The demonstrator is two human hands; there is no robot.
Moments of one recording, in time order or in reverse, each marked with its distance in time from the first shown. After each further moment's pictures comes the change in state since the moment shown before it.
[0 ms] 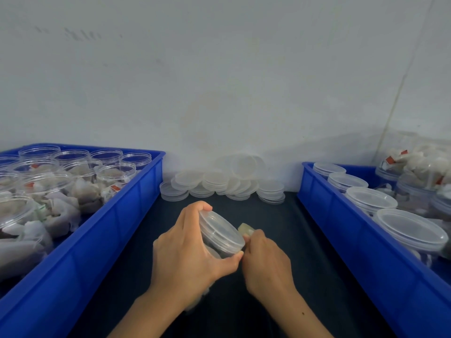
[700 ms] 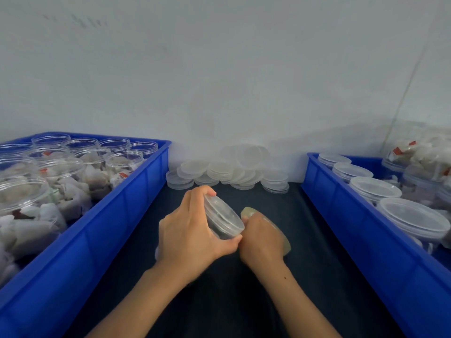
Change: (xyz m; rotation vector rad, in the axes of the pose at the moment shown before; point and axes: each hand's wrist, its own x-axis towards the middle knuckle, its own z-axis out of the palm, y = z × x) left_hand 0.002 -0.005 0.003 0.044 0.041 0.049; right_hand 0.022 -0.009 0.014 -0.090 -0.020 0.056
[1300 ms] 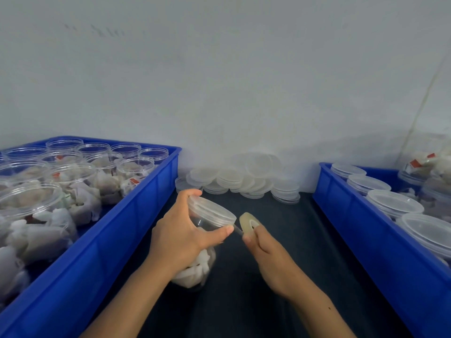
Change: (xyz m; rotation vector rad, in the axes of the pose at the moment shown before) left_hand 0.020 -0.042 -0.008 -0.313 -0.095 -0.268; right_hand -0.009 0.021 0.002 0.600 -0.185 -0.272
